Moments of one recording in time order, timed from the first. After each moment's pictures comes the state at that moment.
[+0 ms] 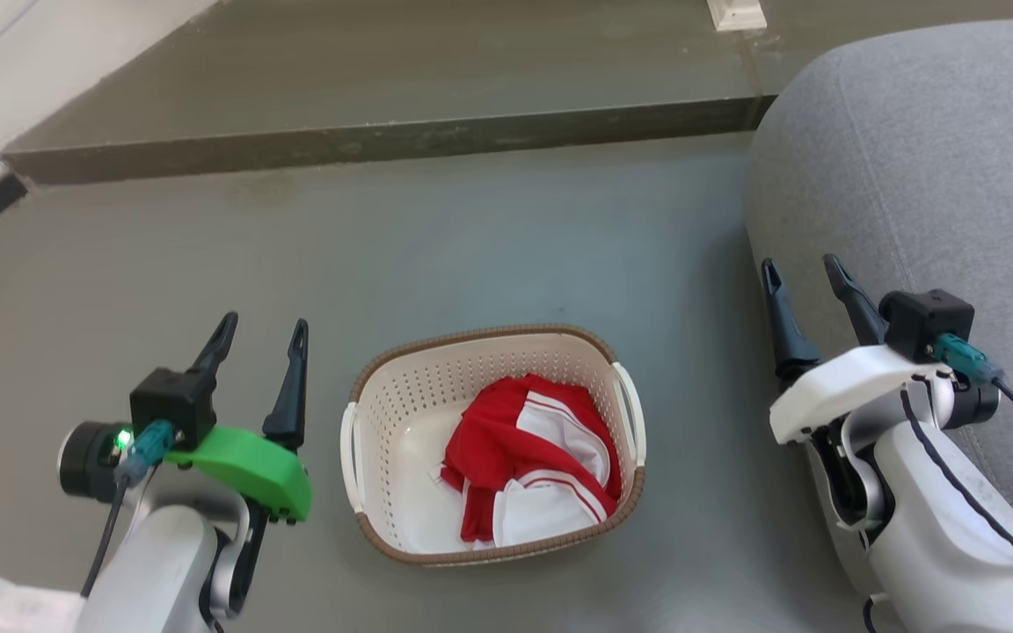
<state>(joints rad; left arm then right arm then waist) -0.35 0.27 -0.54 0.34 -0.54 0.11 -0.25 -0.34 -0.18 0.35 0.46 0.42 -0.07 -0.25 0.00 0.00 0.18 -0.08</state>
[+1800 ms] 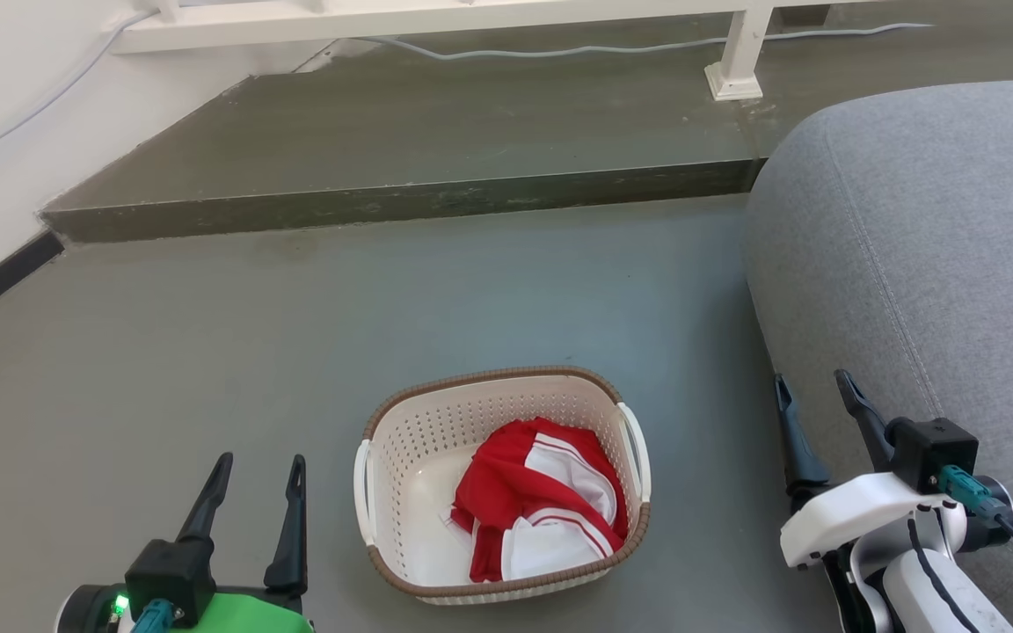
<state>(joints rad) 0.09 0.21 -0.34 0.02 -0.35 0.12 -0.25 -0.03 -0.16 0.29 0.25 0.33 -0.11 -0.25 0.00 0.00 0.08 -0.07</state>
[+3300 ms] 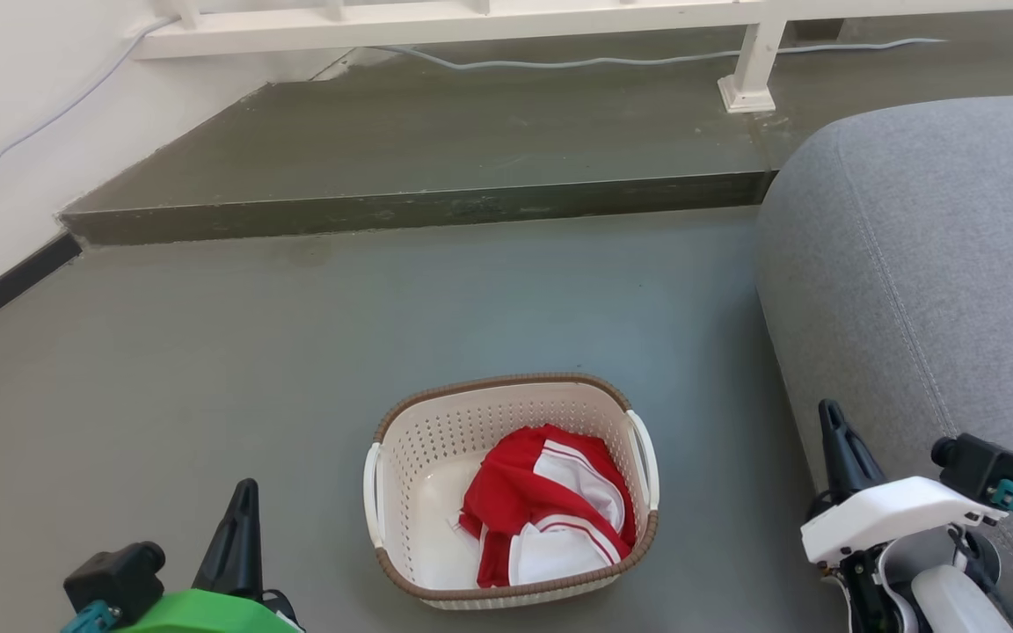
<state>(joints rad) 0.13 0.15 -0.27 0.03 -0.67 0.09 -0.18 0.01 -0.12 0.22 0.25 0.66 -0.06 -0.18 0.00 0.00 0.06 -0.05</state>
